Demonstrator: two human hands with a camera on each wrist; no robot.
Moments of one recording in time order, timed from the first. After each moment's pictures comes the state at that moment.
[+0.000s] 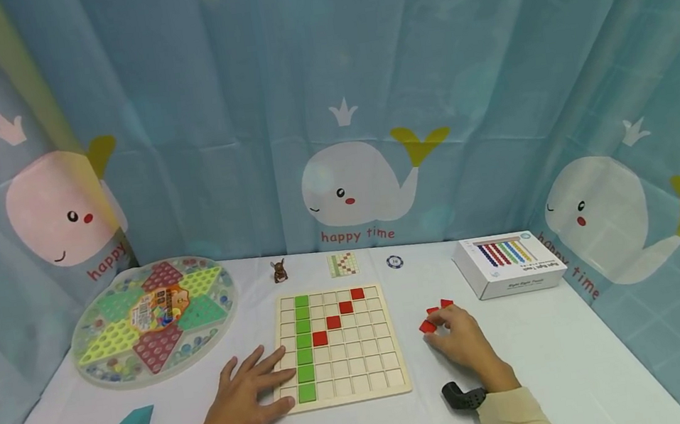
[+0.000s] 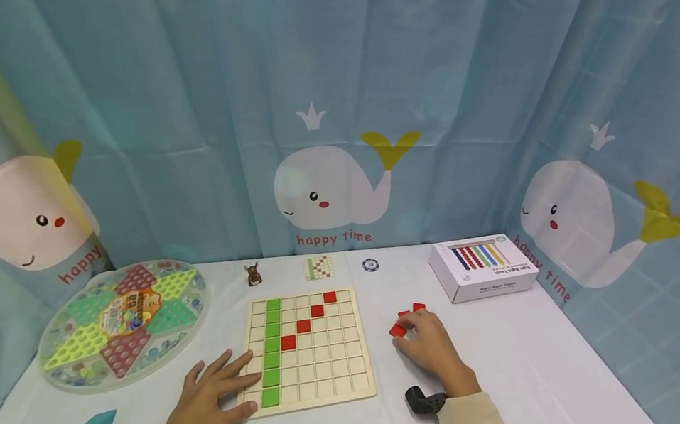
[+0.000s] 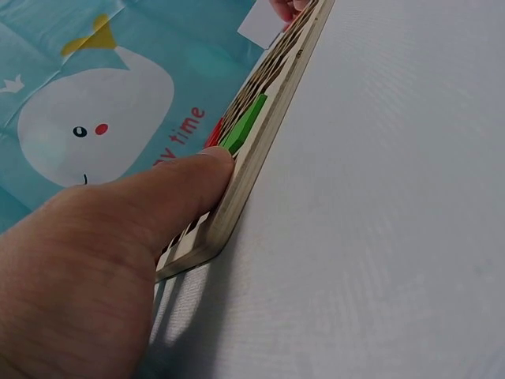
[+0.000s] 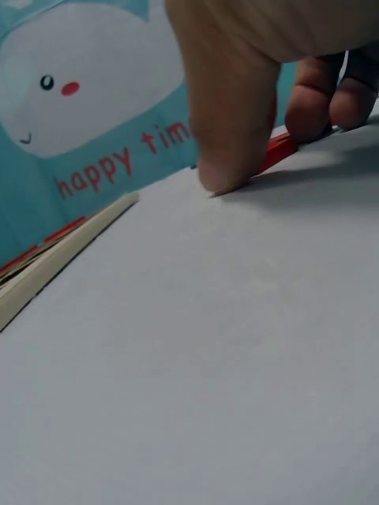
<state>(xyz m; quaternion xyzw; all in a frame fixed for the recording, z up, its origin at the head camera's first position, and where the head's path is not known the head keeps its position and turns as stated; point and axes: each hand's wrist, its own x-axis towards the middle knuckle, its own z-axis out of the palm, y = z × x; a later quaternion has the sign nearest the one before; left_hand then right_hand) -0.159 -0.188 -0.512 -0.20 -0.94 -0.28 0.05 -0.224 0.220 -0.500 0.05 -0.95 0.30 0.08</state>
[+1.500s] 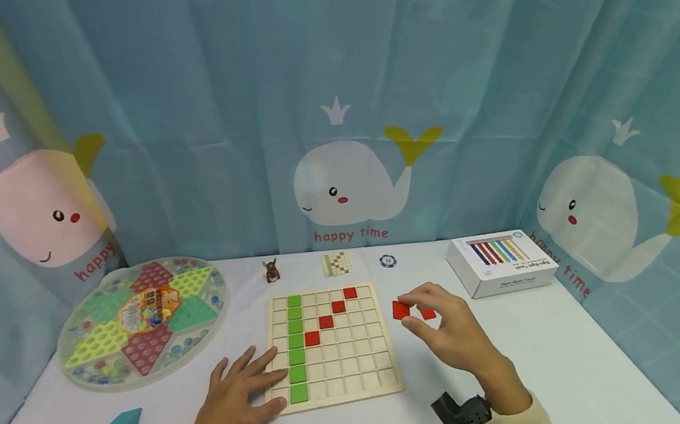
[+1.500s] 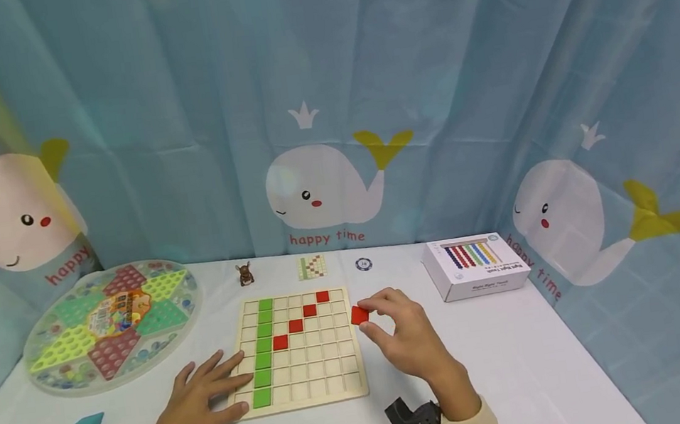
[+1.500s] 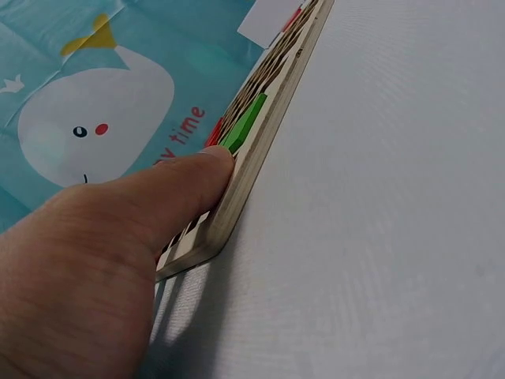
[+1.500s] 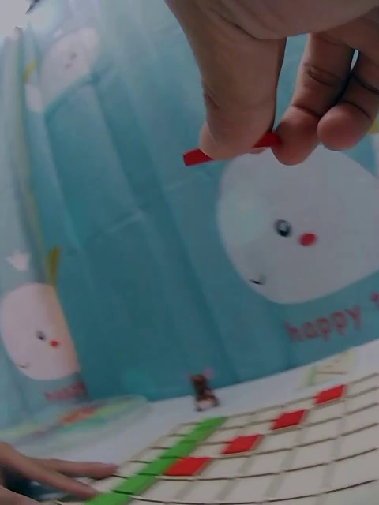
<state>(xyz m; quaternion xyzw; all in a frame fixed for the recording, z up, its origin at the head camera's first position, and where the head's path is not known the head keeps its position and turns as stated) -0.160 -0.189 -0.514 -0.20 -0.94 -0.28 0.06 -0.180 0.179 -0.396 0.29 -0.86 0.38 0.20</state>
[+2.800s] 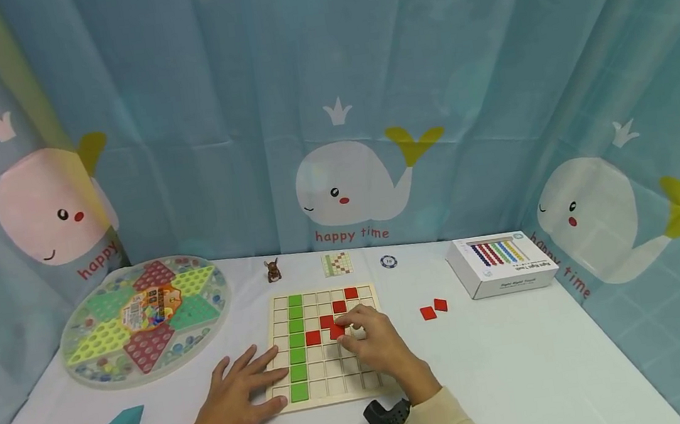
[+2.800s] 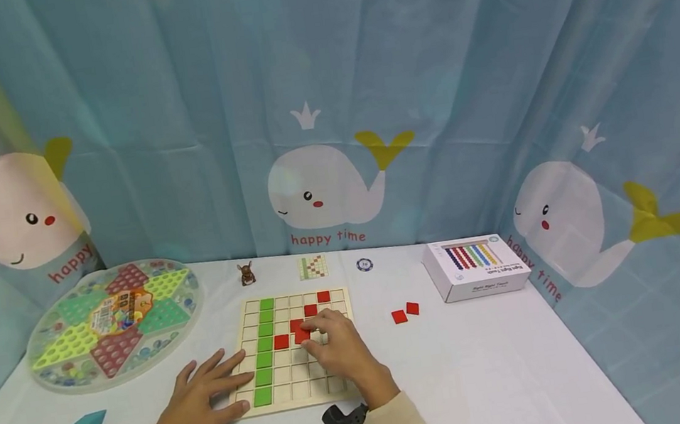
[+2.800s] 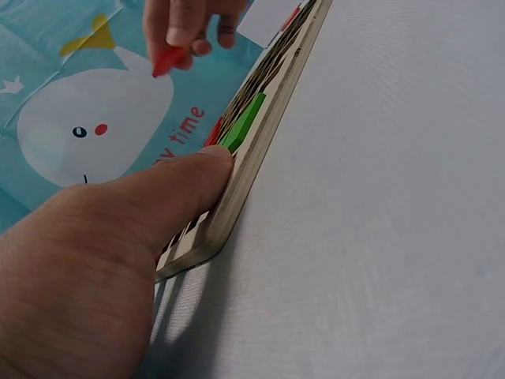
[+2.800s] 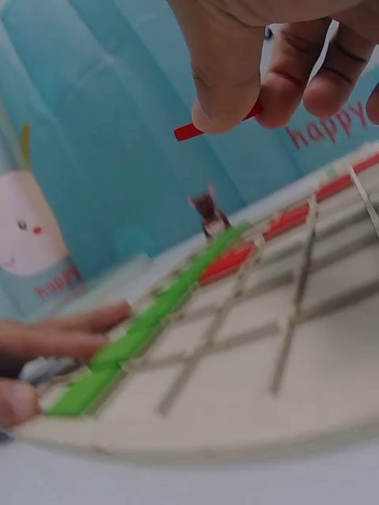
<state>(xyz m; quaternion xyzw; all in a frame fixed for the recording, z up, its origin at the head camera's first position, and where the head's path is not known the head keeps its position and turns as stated) -0.161 -0.189 -0.516 -0.21 -0.93 -0.28 0.06 -0.212 0.092 -0.467 0.25 -0.88 0.39 0.07</state>
